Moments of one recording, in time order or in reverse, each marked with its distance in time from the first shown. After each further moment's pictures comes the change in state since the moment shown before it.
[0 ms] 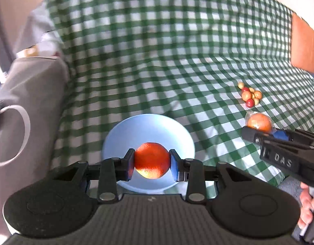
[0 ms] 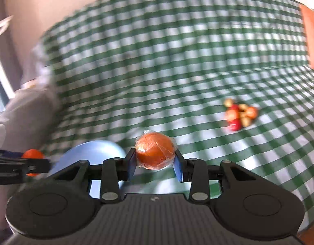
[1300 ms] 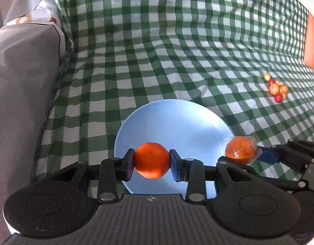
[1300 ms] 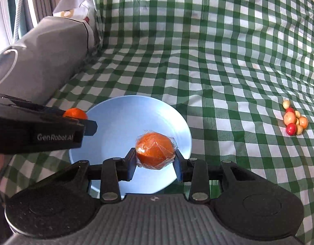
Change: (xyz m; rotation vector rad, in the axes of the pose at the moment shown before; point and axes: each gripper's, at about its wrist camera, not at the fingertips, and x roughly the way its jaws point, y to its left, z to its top) left arm 0.126 0.062 -0.002 -0.032 0.095 -0.044; right arm 0.085 0.097 -0.012 -0.245 0.228 -0.010
